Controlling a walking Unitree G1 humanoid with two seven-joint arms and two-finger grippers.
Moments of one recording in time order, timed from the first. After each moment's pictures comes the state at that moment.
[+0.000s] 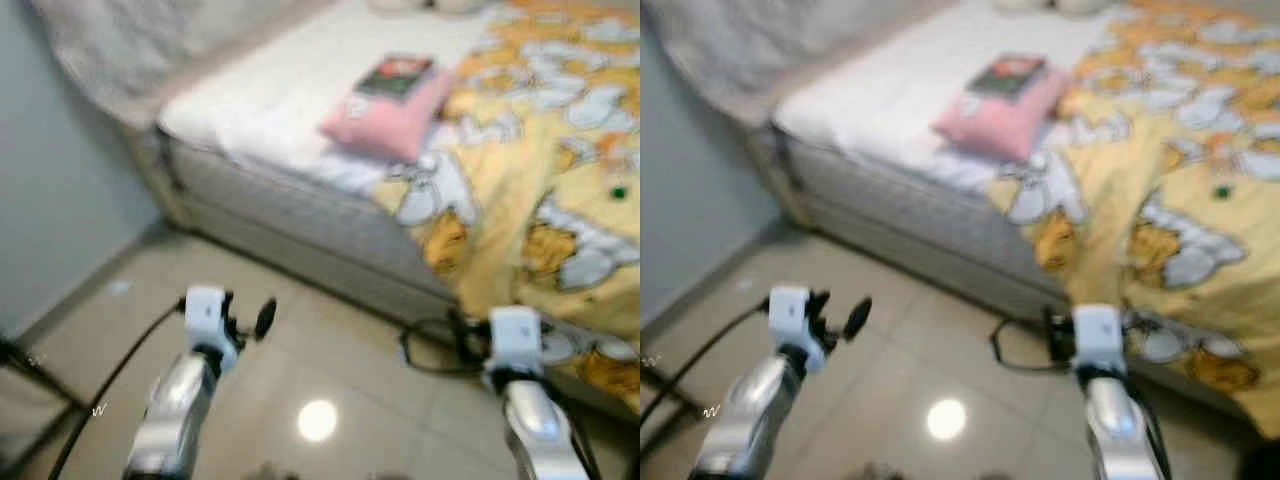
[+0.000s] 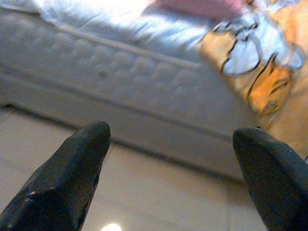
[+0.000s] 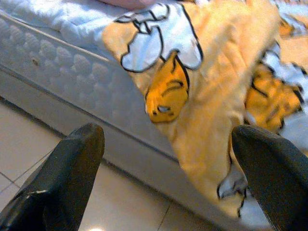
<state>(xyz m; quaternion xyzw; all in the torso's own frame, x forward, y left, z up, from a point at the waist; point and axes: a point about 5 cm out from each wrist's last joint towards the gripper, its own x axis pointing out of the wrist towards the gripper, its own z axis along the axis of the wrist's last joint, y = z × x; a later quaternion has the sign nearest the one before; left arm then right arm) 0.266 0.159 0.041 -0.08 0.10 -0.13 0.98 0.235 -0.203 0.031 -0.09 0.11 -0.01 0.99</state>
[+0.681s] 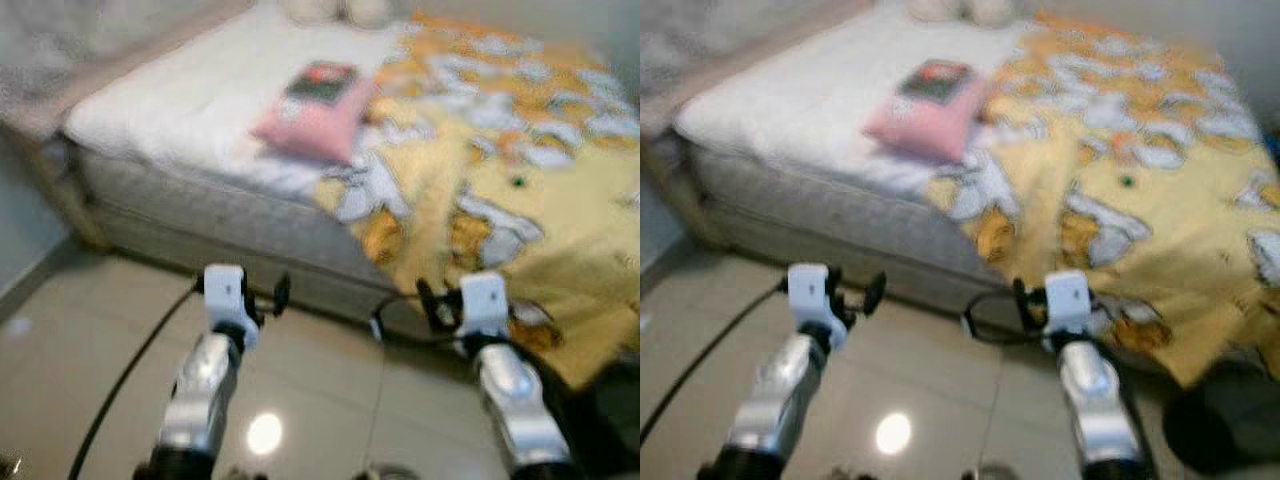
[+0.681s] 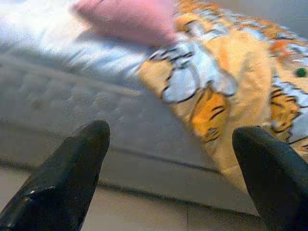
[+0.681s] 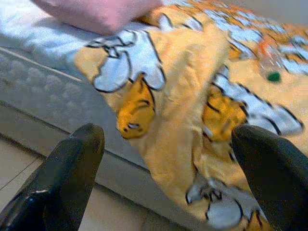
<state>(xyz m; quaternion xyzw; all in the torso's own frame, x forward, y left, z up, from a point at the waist) 0.282 0.134 0.056 -0.07 0.07 -0.12 0.99 0.264 -0.179 0.045 -0.08 0.09 0.03 0.99</state>
